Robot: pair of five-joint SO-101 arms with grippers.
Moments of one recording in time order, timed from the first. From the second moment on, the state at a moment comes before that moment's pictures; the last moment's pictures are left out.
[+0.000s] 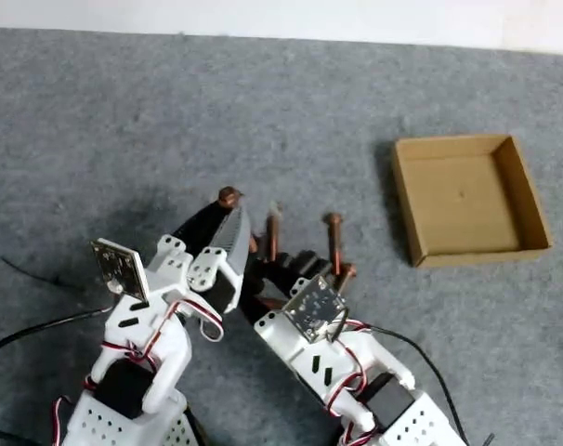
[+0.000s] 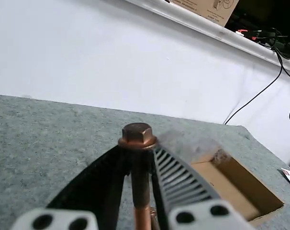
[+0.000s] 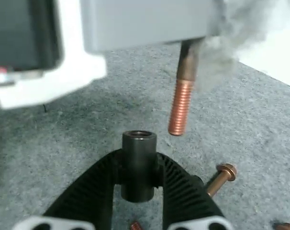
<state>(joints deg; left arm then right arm) 20.5 -103.7 87.8 22.3 26.7 -46.5 -102.4 96.0 28.4 8.7</state>
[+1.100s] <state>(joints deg) 18.4 -103.8 76.7 40.0 34.3 -44.2 -102.4 96.0 28.4 8.8</state>
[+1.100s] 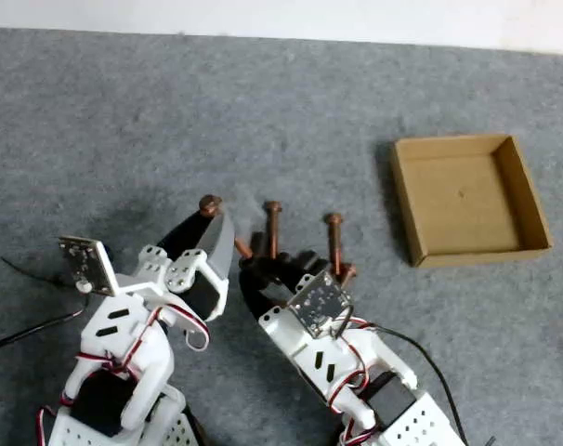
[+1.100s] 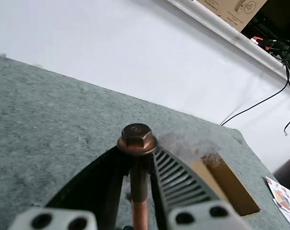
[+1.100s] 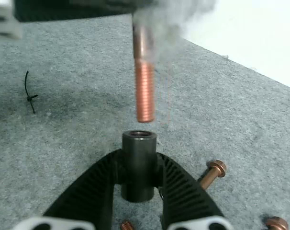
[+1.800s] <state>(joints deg) 20.7 -104.2 78.3 49.5 34.7 -44.3 -102.4 96.0 28.4 8.9</state>
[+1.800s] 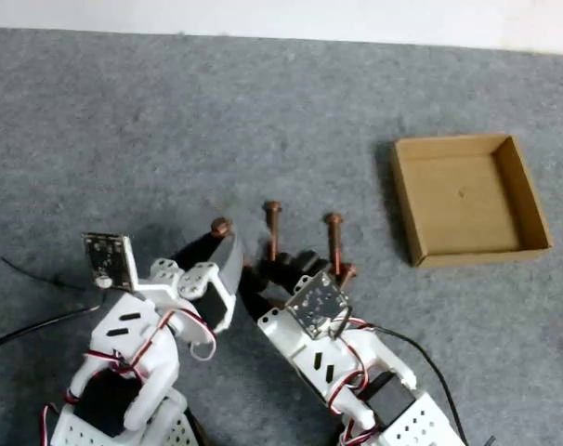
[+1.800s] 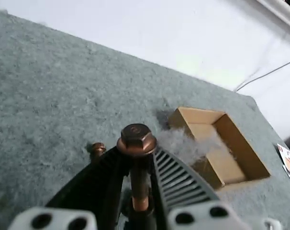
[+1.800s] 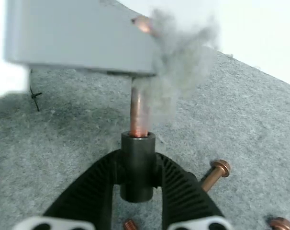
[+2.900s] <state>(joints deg) 11.8 -103.9 83.2 52.6 40.0 -43.0 -102.4 96.0 28.4 8.7</state>
